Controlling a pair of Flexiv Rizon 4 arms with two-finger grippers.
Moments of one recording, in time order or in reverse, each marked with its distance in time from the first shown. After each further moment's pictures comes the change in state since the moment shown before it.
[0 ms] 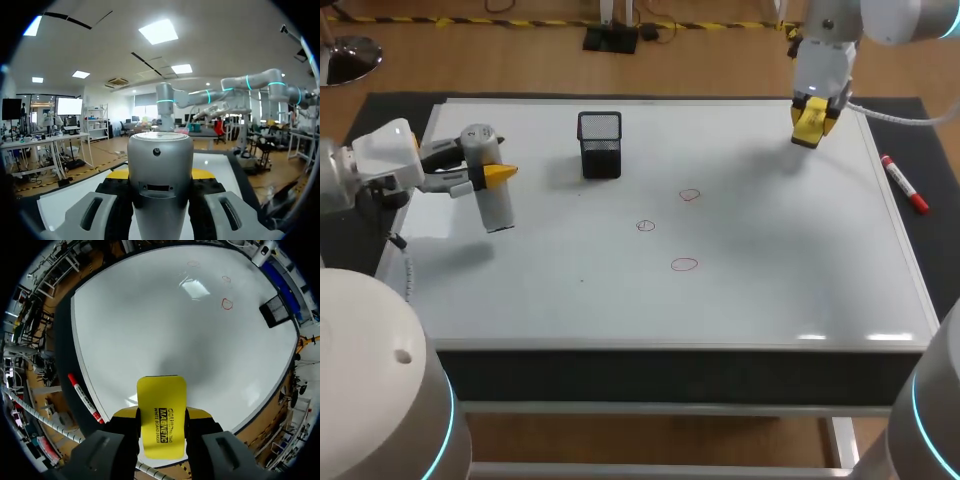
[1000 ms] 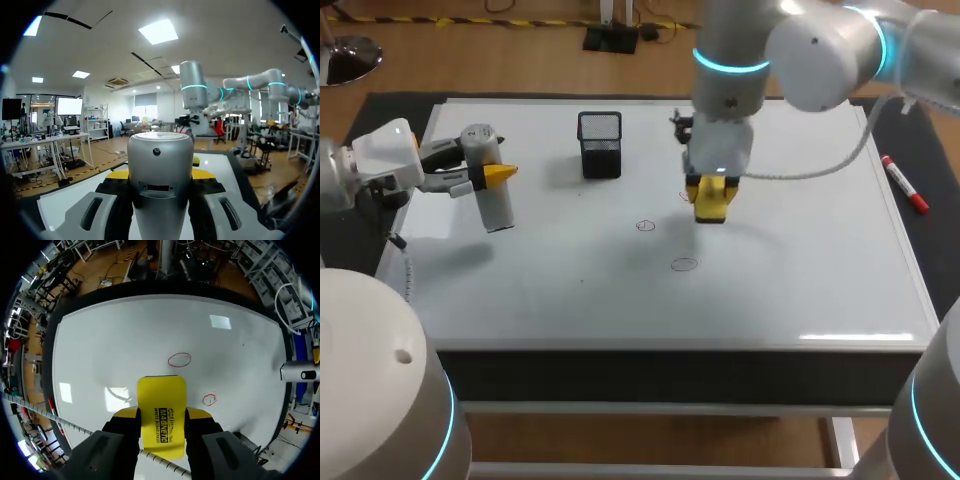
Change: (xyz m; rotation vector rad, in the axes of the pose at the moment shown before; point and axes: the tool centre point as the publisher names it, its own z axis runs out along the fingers) left arm 0.000 0.000 0.000 0.000 0.000 0.000; right arm -0.092 0.273 -0.007 -0.001 -0.034 -0.450
